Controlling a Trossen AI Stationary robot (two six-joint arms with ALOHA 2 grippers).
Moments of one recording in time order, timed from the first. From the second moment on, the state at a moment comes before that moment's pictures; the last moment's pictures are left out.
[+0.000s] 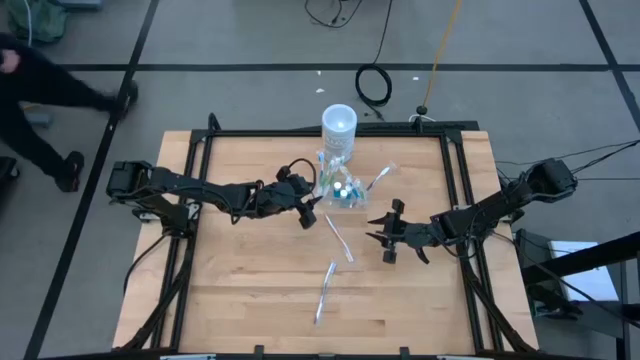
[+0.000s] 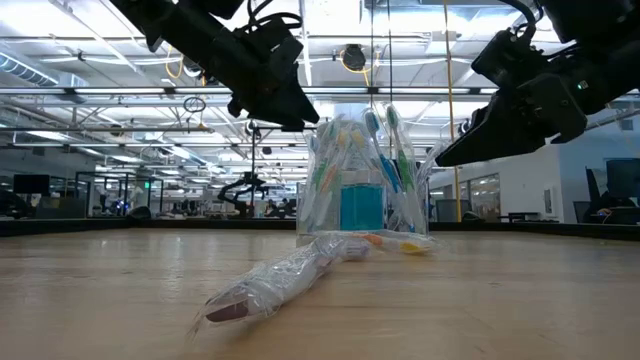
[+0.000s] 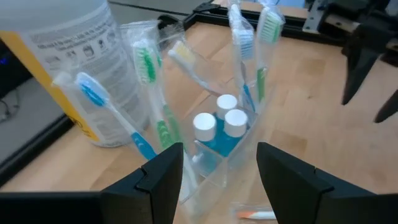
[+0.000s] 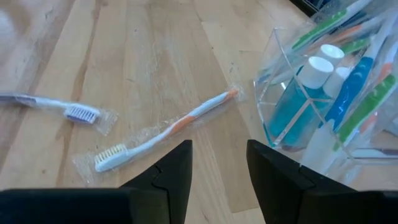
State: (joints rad) left arm 0.00 1.52 0.87 0.15 -0.44 -0.18; right arm 0.33 1.26 0.36 0.37 0.52 0.16
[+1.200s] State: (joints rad) left arm -0.07 1.52 0.87 0.15 -0.31 -0.58; right arm 0.33 1.26 0.36 0.34 0.52 0.24
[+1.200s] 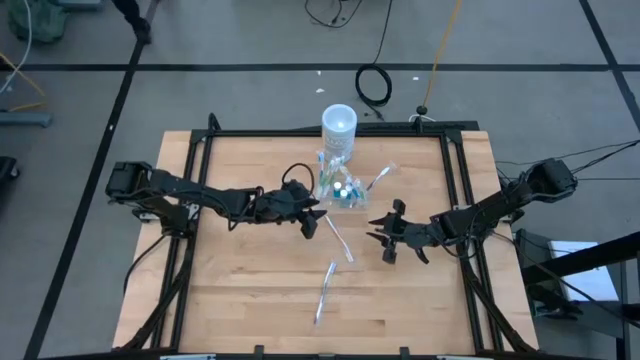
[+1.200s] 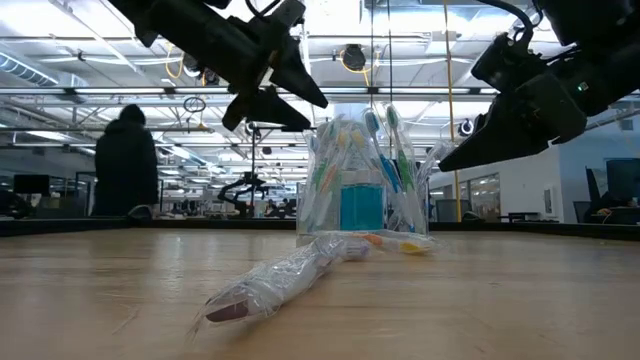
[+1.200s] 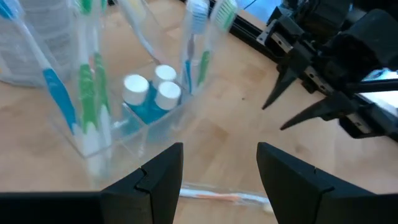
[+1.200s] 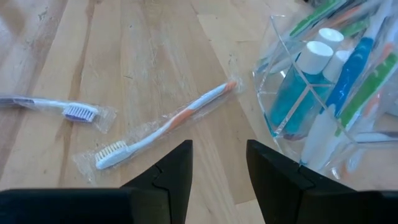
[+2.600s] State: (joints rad) left arm -0.38 1.85 0.89 0.32 -0.16 -0.97; right arm 0.20 1.26 0.36 0.42 0.52 0.38
